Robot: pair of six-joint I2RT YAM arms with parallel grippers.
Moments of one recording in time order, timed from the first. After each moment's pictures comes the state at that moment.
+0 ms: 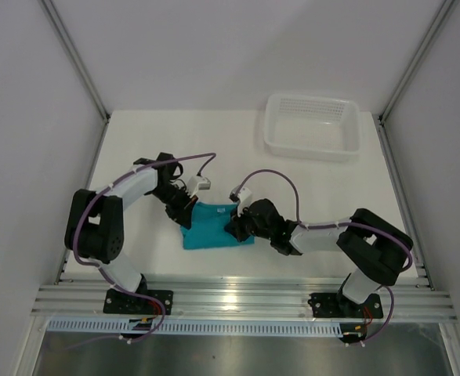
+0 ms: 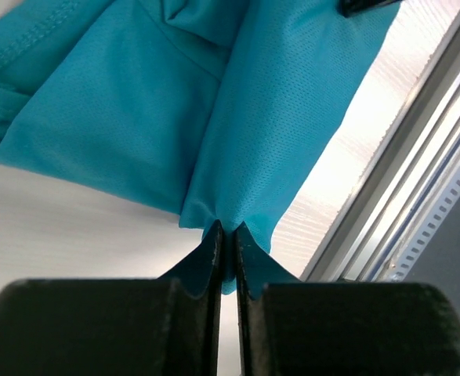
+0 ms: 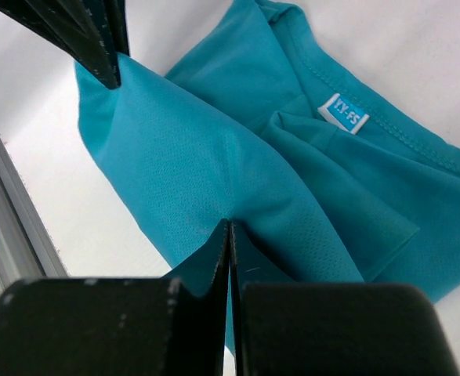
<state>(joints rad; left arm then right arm) -0.24 1.67 1.08 -0.98 0.62 0.68 0.95 1.63 0.65 0.52 -0.11 0.30</state>
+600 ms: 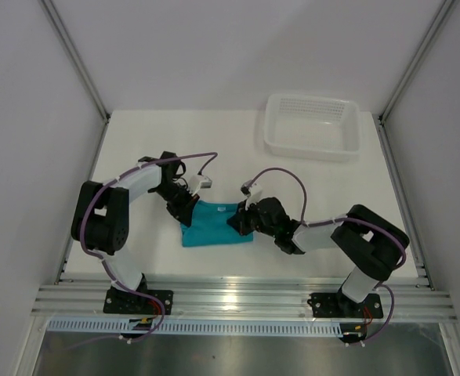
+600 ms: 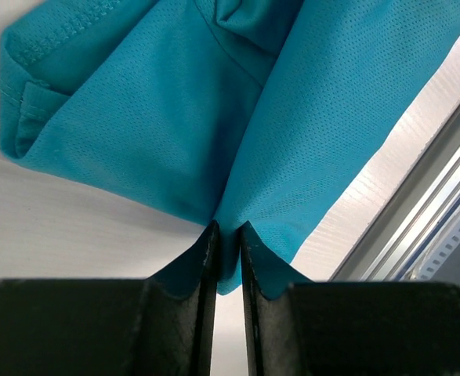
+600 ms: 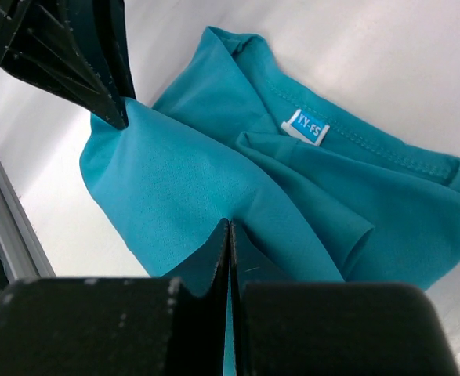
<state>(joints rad) -0.24 1.75 1.12 -0.93 0.55 0.65 0.89 1.67 0.61 0.68 -0.11 0.43</state>
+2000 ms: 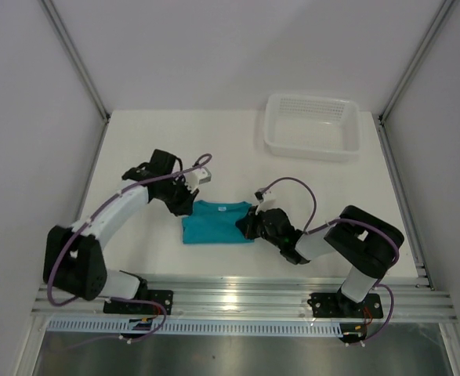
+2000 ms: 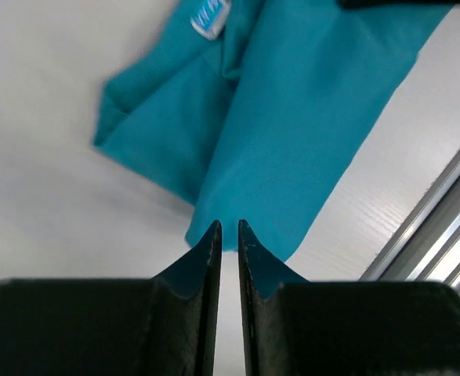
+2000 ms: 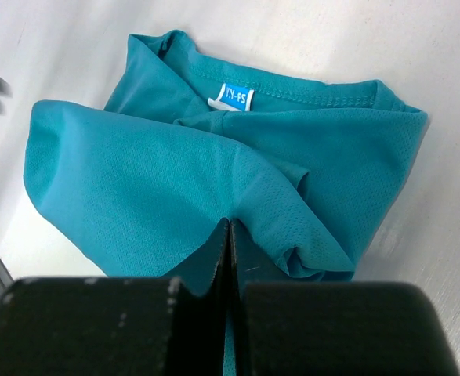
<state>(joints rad) -0.31 1.33 1.01 -0.77 0.45 0.53 0.90 1.70 0.46 0.87 0.09 0.61</state>
